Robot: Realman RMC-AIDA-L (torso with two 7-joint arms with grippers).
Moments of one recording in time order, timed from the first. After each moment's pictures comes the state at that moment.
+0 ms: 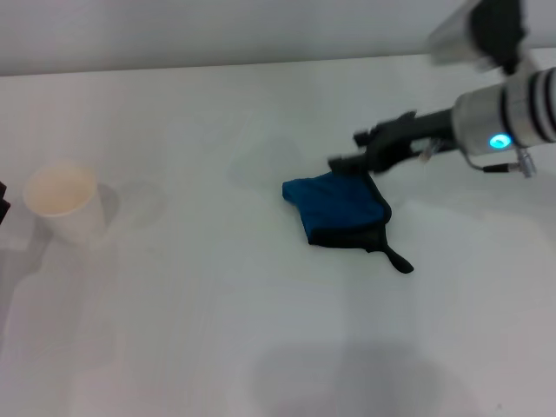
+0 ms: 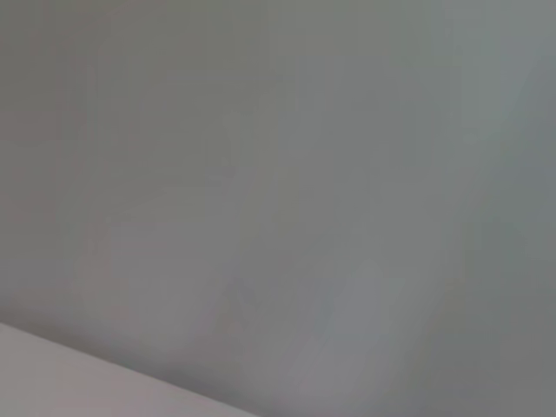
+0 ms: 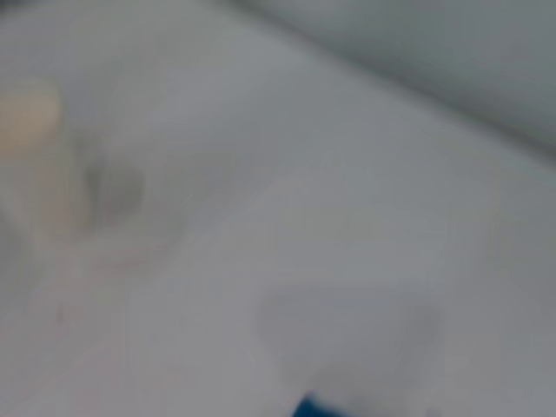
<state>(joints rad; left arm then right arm) -0.29 -2.08 2.82 0.16 -1.29 1.29 -0.51 0.53 2.01 -1.28 -0.93 -2.08 -1.05 2.09</state>
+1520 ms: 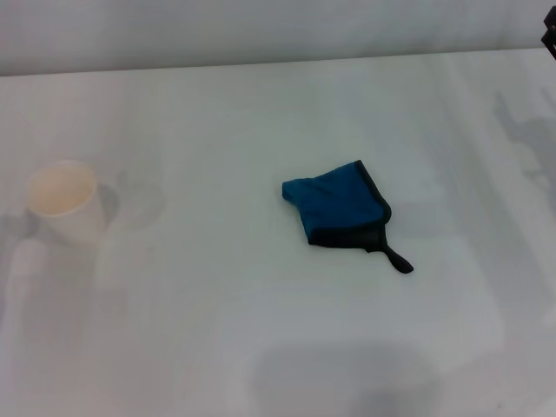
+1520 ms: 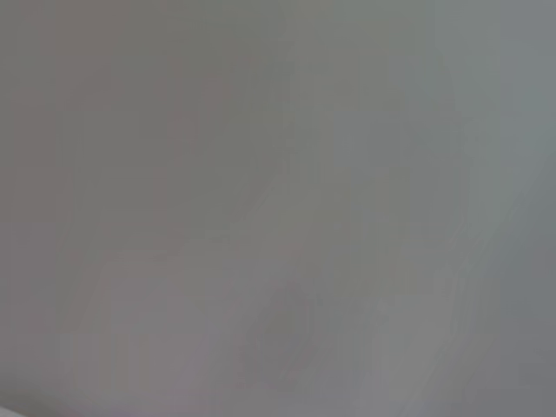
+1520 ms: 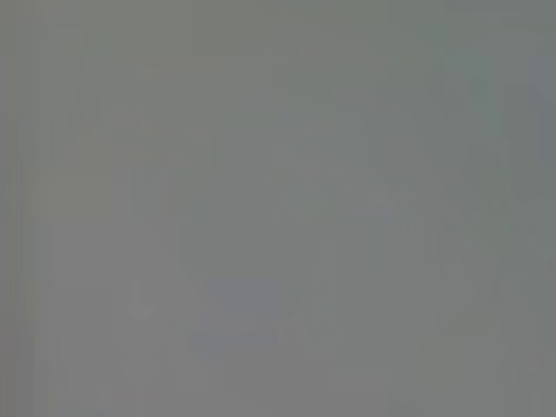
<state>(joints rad) -0.38 -2.08 2.82 0.15 -1.41 1.28 -0.49 0.43 2.02 -1.02 -0.14 -0.35 -1.15 0.39</state>
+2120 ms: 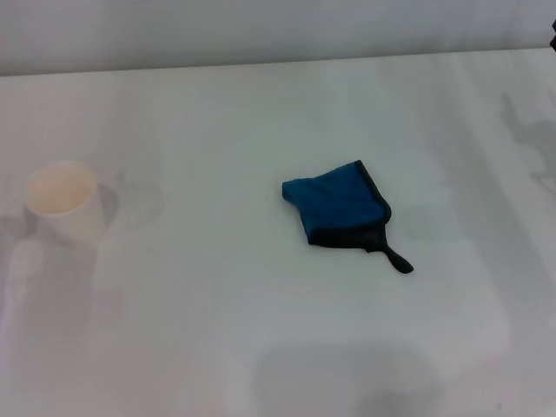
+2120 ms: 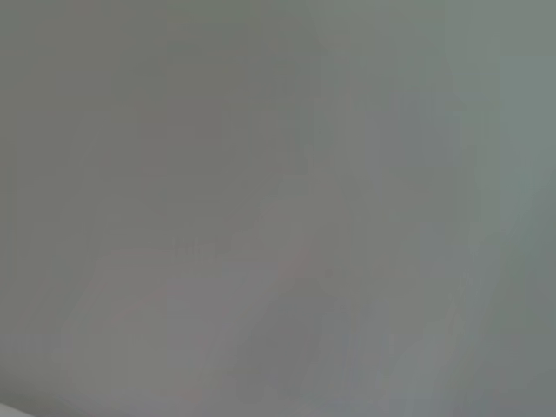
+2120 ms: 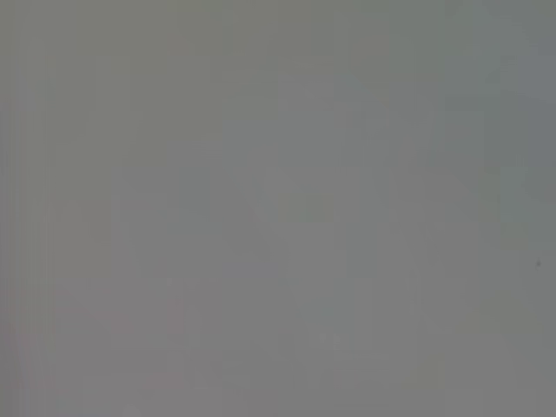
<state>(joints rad) -0.38 -2.08 2.82 0.14 -1.42 1.28 -0.51 0.42 2.01 -1.02 -0.13 -0.35 -1.15 0.42</state>
